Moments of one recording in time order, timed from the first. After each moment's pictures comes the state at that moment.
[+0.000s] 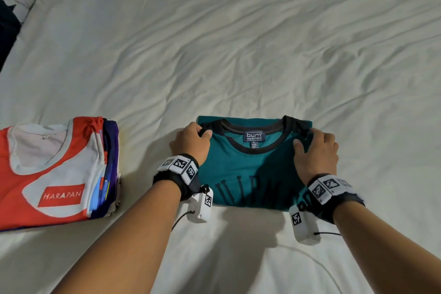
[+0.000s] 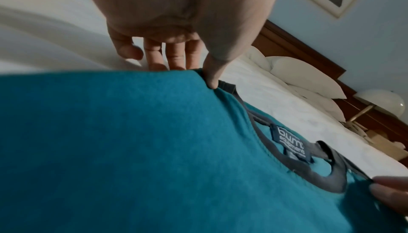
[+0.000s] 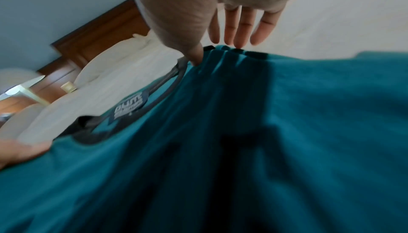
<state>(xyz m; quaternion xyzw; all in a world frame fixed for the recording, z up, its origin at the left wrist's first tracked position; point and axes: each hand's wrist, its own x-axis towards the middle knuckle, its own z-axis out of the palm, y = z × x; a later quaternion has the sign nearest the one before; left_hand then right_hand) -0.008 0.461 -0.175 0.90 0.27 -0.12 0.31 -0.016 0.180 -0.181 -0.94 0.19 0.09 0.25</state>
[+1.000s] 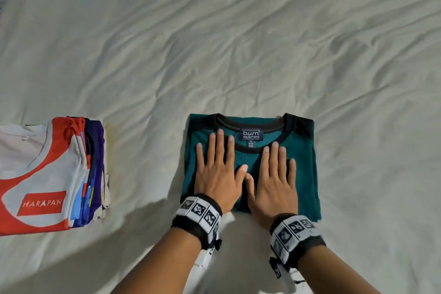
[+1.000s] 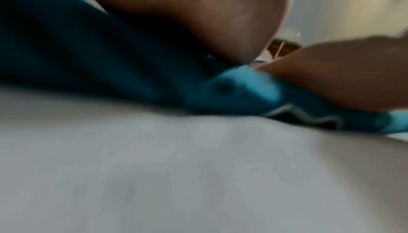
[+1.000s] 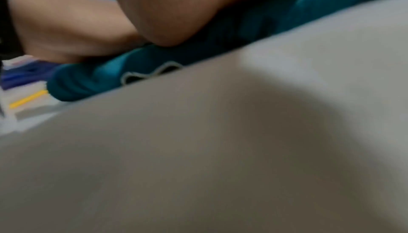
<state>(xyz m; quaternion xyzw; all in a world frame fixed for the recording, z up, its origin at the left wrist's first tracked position) -0.069 0.383 -0.208 0.99 0.00 -0.15 0.06 -0.084 0.236 -0.216 -0.98 -0.04 0.16 0.11</state>
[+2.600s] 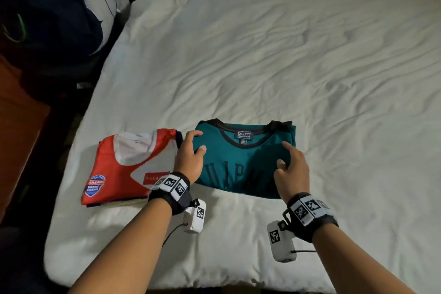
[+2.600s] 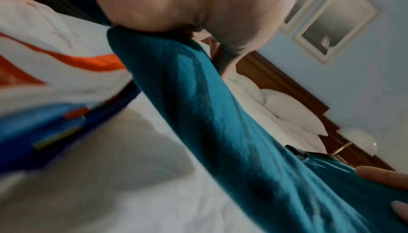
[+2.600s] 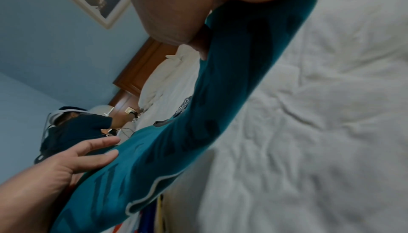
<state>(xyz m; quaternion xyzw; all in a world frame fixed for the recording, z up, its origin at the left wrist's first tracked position) -0.104 0.566 -0.031 0.85 0.21 -0.05 0.48 -0.114 0.304 -0.014 -0.86 0.16 0.09 0.47</state>
